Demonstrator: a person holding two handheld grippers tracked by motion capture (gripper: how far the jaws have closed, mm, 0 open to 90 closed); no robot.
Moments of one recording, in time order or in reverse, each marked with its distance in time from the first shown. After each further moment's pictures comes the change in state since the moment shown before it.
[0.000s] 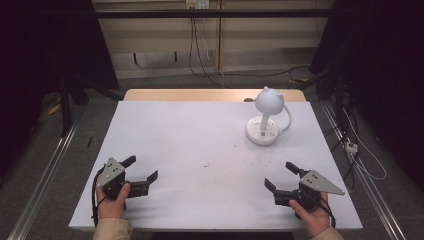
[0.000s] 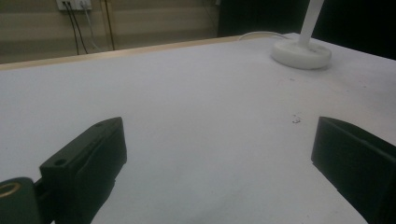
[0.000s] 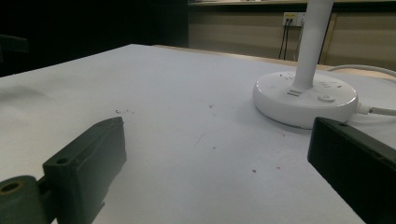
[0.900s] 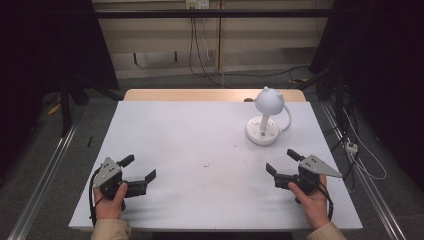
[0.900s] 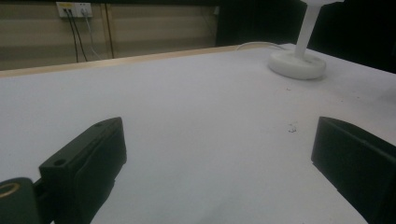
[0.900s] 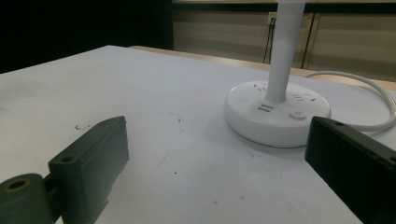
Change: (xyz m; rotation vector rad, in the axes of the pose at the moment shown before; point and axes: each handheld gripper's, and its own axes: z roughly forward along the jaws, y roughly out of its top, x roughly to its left) left arm 0.002 0.003 -0.004 -0.033 -0.008 -0.016; right arm -0.027 0.015 0.026 0.017 -0.050 -0.003
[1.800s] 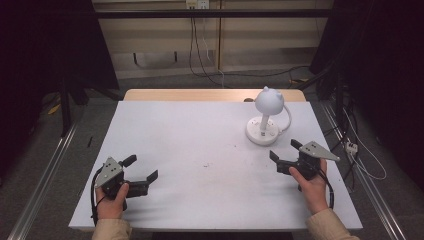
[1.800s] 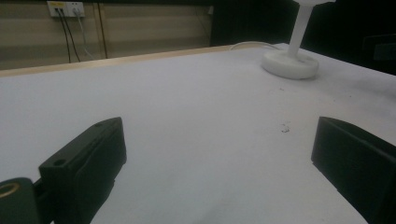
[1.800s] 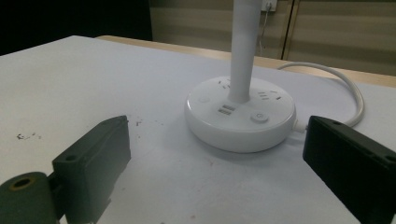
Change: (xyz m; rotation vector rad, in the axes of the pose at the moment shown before) left arm -0.003 0.000 0.003 0.003 -0.023 0.000; right arm -0.029 0.012 0.024 0.063 -0.071 0.013
